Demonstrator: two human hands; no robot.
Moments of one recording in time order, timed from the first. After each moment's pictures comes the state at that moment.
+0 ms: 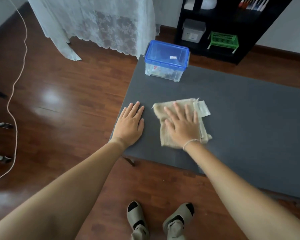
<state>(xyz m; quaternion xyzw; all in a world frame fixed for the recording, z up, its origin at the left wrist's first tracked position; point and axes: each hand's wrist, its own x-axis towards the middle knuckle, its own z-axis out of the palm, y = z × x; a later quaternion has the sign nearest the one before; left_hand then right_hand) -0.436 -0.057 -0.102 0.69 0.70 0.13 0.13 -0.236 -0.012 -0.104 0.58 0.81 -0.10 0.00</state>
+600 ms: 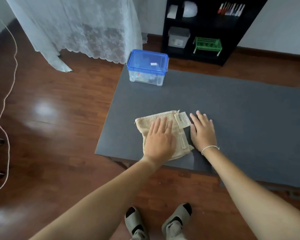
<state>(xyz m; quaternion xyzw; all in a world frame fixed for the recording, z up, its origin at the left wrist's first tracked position) -0.298 -0.081 -0.072 0.72 0.66 0.16 0.16 -0.139 -0.019 -0.096 0.67 0.72 -0.15 -0.11</state>
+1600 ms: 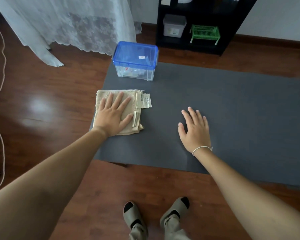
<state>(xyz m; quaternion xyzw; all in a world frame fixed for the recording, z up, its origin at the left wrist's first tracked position) -0.426 -0.006 -0.101 0.73 0.68 0.01 0.05 -0.132 -0.021 -0.109 0.66 0.74 -0.08 -0.11</state>
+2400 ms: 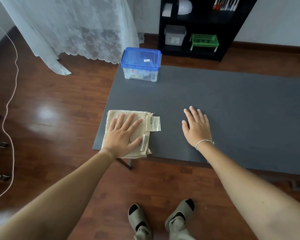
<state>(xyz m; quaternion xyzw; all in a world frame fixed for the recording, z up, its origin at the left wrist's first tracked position) -0.411 -0.095 -0.101 0.76 0.64 0.01 0.08 -0.132 -0.028 -0.109 0.66 0.74 -0.10 -0.08</state>
